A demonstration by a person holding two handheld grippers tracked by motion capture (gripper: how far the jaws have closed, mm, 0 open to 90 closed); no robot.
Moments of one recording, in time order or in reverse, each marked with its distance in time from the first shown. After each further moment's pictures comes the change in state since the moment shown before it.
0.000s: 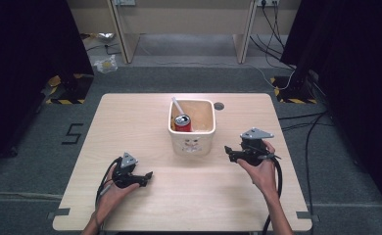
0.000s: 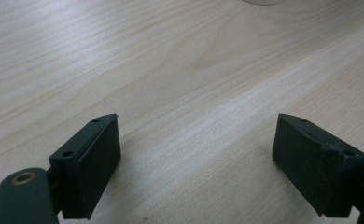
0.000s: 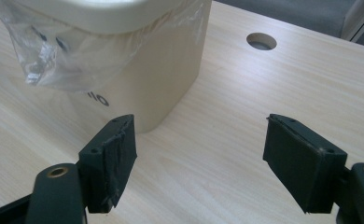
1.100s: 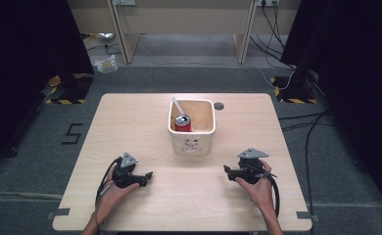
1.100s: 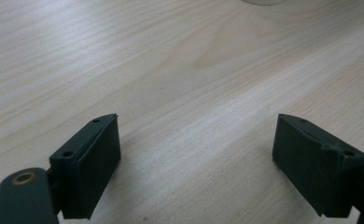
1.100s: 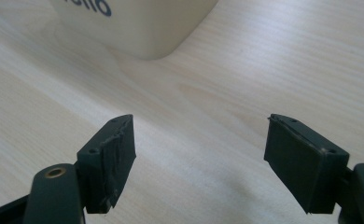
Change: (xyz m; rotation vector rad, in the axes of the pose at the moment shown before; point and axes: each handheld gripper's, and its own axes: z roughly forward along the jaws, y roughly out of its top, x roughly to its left) left arm 0.000 0.000 0.000 0.000 -0.001 -0.001; right arm 0.012 -0.063 0.019 0.088 0.025 0.026
